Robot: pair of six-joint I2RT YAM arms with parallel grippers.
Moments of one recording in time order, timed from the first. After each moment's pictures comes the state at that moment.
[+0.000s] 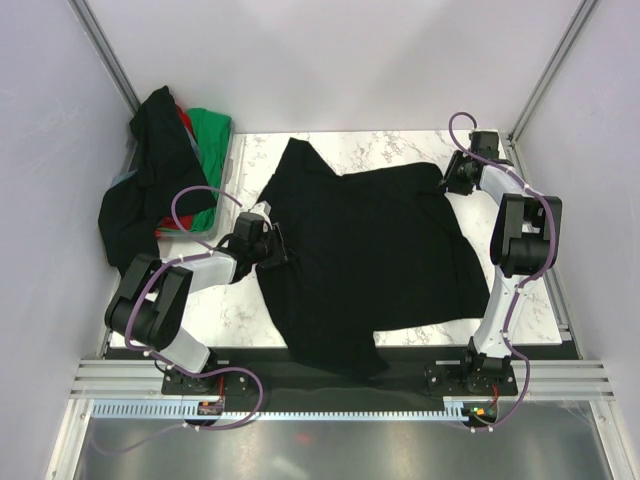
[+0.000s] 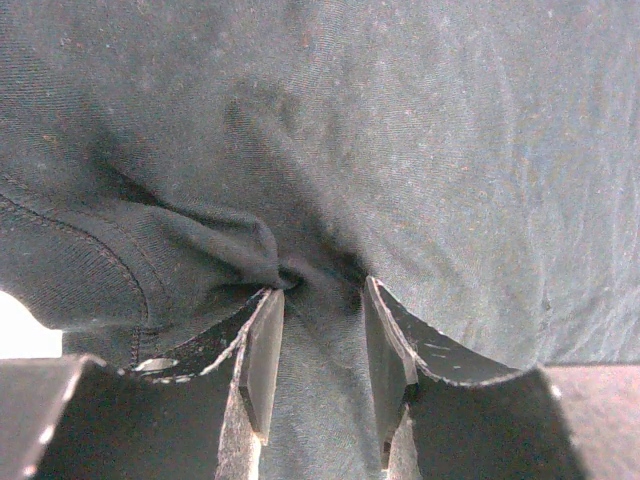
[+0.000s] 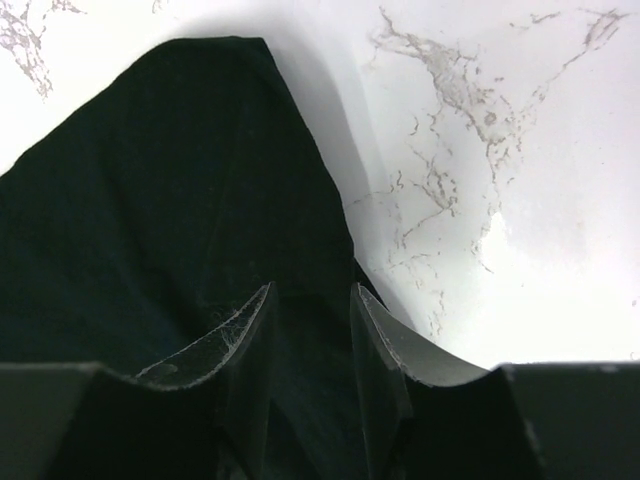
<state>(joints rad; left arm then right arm) -0.38 1.56 0.63 0.19 0.15 -0.59 -0.11 2.11 1.59 -0.35 -0.14 0.34</state>
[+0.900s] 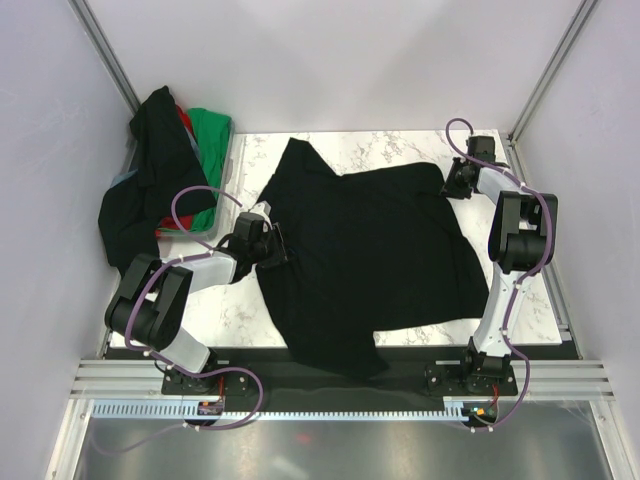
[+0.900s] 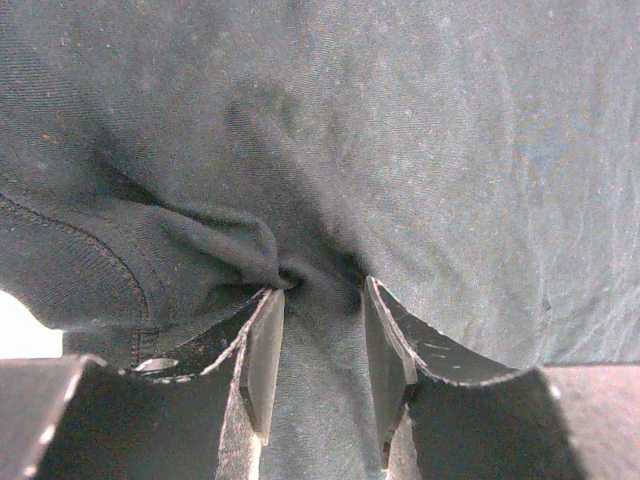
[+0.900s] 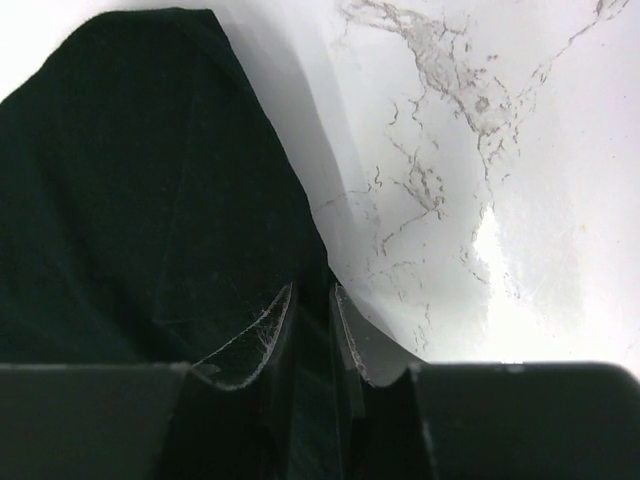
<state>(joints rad) -0.38 1.56 0.63 0.19 0.15 -0.59 -0.11 2.16 1.59 -0.35 -0.12 0.33</state>
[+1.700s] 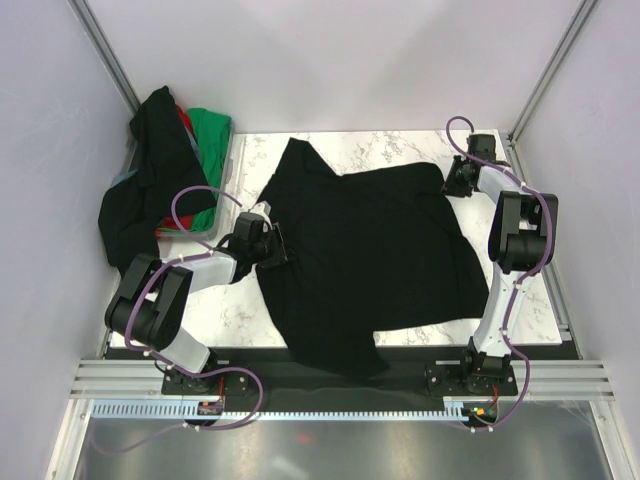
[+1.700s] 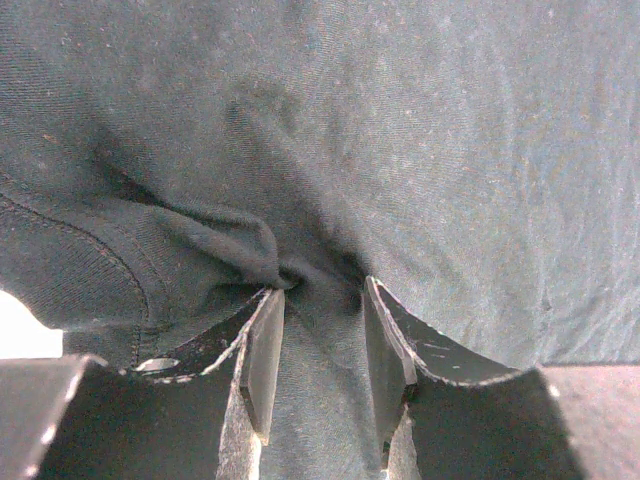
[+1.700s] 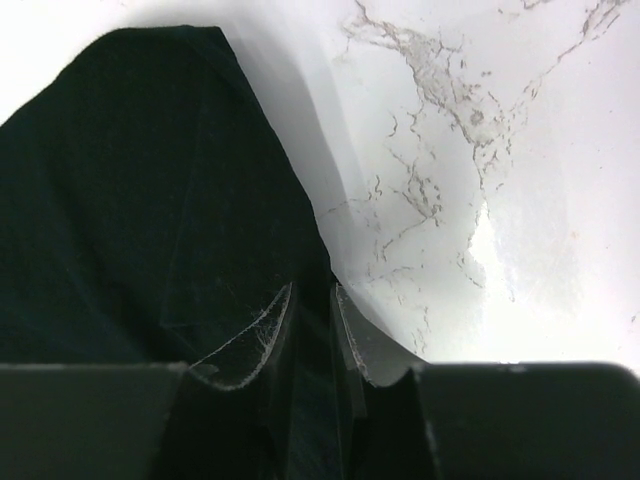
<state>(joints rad) -0.38 1.56 0.63 0.19 0.15 -0.59 -0.11 2.16 1.61 -0.36 -0.11 0.32</state>
